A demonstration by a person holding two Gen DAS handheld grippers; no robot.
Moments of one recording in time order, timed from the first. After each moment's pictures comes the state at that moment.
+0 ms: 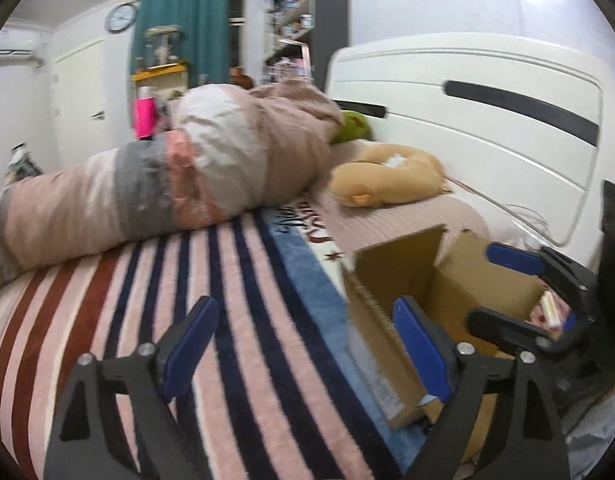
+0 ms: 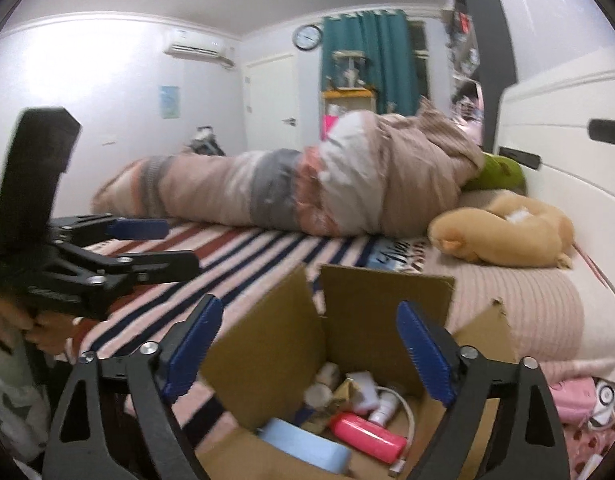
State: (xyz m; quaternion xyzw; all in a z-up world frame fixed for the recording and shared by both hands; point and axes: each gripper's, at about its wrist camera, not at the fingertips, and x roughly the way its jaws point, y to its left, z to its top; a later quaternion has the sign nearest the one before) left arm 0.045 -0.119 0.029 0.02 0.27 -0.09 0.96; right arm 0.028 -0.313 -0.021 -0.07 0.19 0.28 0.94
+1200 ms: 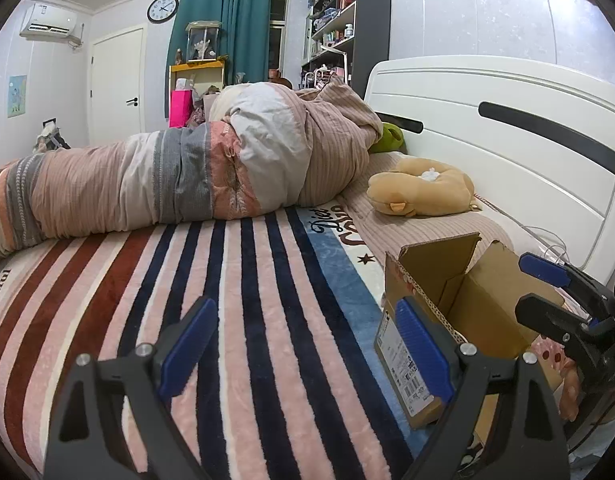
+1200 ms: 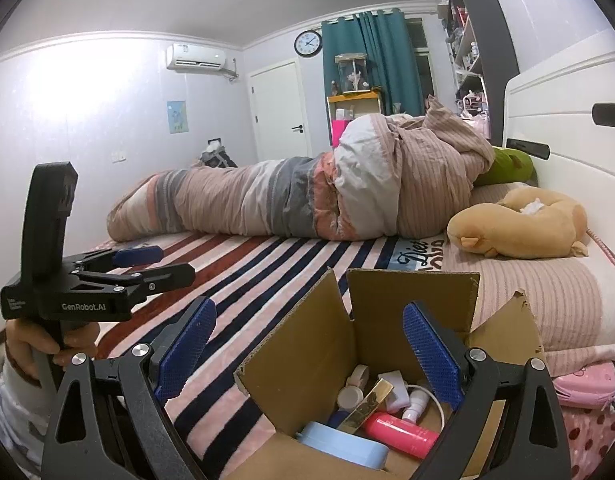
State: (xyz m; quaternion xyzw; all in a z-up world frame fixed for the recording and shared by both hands) left arm 0.029 -0.084 0.017 -0.02 0.26 -0.05 0.96; right arm 0.028 -0.308 -0.021 -0.04 0.20 0.29 0.93
